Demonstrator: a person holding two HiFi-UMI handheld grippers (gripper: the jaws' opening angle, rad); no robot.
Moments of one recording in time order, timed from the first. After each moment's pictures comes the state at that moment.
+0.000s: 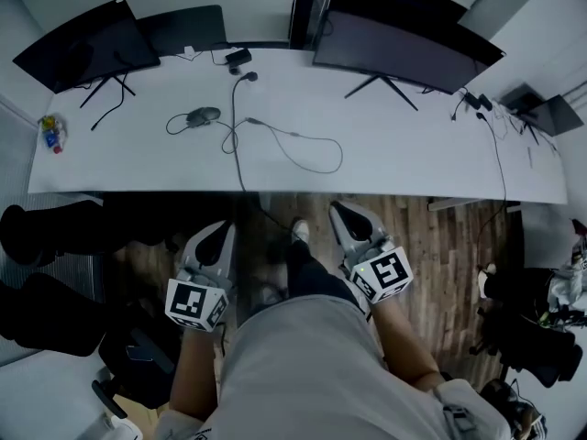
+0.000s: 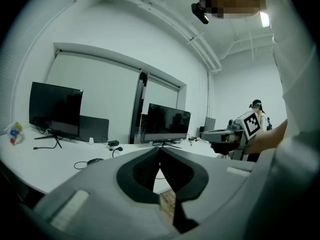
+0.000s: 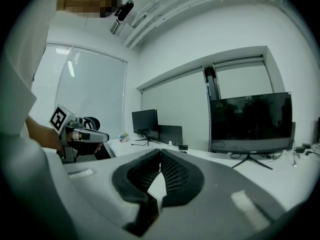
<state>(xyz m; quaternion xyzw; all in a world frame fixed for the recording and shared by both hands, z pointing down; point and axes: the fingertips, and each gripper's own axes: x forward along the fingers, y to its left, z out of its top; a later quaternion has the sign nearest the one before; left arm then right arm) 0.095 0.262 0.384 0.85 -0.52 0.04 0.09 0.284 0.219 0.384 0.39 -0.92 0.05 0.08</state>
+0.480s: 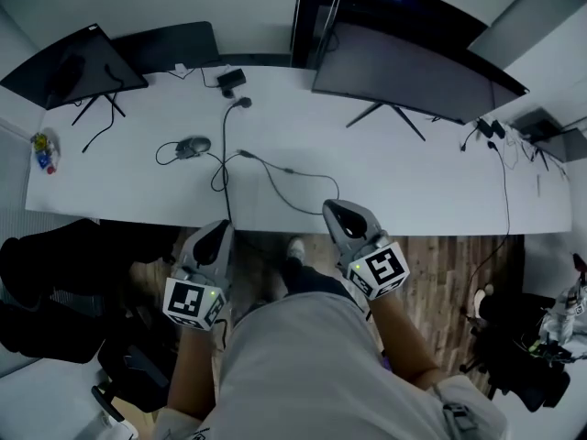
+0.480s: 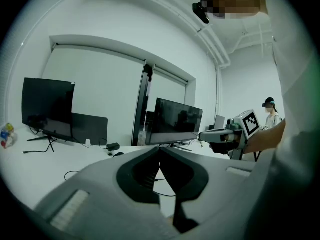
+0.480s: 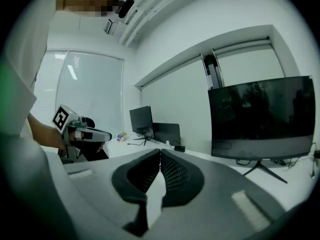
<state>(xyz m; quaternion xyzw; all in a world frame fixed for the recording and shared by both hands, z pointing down) 0.116 0.118 0.390 0.84 -0.53 0.06 0.10 0.295 0.067 0.395 0.35 -0.93 0.07 0.09</state>
